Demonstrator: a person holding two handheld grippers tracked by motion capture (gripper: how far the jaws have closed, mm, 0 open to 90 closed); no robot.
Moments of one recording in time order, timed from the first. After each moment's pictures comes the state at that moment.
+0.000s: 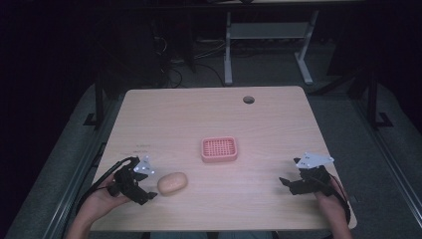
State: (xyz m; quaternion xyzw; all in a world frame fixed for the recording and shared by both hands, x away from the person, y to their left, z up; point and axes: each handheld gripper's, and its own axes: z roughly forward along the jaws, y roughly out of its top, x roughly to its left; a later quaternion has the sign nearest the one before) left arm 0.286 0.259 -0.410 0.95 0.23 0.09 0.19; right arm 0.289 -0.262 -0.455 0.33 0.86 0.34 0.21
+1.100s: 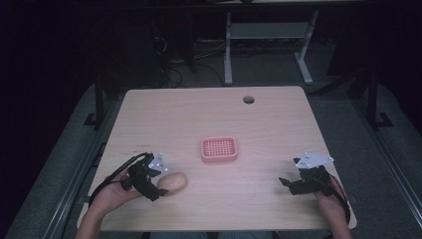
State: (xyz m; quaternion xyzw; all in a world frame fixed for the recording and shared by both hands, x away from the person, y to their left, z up) left arm 0.297 0.226 -0.407 0.96 0.19 0.09 0.19; right arm 0.289 -0.261 -0.455 0.32 0.86 0.34 0.21
